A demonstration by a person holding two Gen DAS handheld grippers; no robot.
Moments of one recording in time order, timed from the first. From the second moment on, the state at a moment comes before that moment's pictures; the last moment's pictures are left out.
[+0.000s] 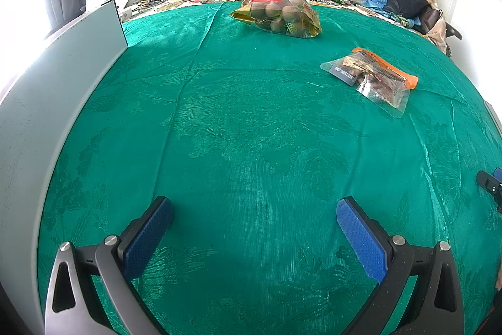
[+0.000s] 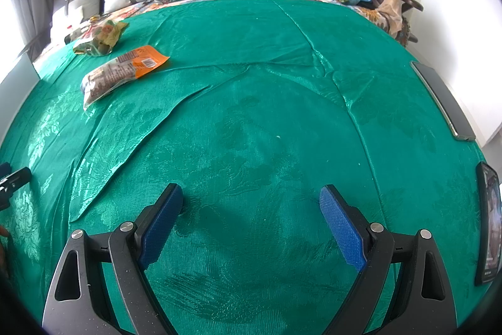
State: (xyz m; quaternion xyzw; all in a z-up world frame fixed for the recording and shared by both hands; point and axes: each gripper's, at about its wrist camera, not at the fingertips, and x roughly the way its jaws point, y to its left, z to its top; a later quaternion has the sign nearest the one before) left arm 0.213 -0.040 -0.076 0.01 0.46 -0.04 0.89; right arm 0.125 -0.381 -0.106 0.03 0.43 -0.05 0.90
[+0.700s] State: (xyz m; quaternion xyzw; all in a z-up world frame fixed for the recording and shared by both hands) left arm 0.254 -0.033 -0.060 0.00 0.52 -0.05 0.85; right arm 0.124 -0.381 -0.106 0.03 0.43 -0.05 0.90
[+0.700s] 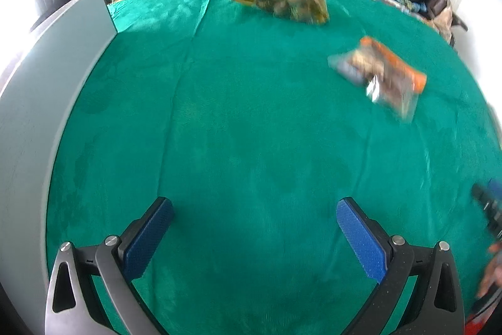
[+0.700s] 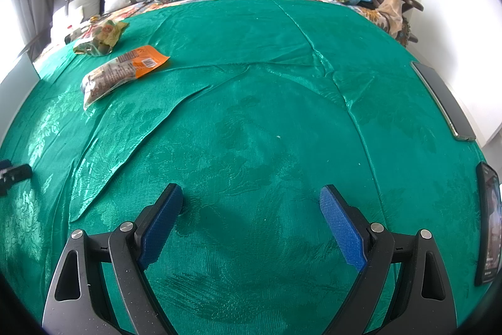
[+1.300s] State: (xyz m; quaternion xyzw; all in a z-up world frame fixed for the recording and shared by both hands) left arm 0.378 -0.003 0.007 -0.04 0.49 -0.03 0.87; right arm 0.123 -0.381 -0.105 0.03 0.43 -0.04 0.90
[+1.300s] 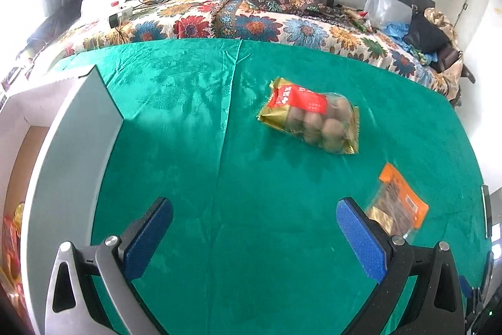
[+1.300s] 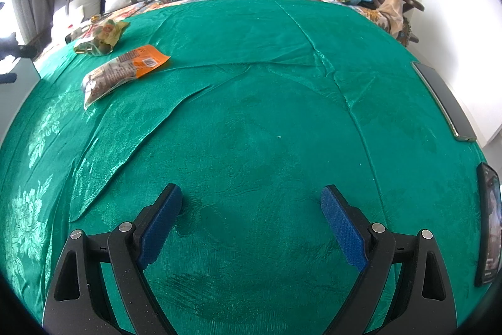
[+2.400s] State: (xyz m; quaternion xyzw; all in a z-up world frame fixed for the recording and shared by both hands) left arm 0.424 -0.011 -0.002 0.02 0.53 -0.02 0.85; right arm 0.122 -0.380 -0.105 0.03 0.43 -0.04 0.90
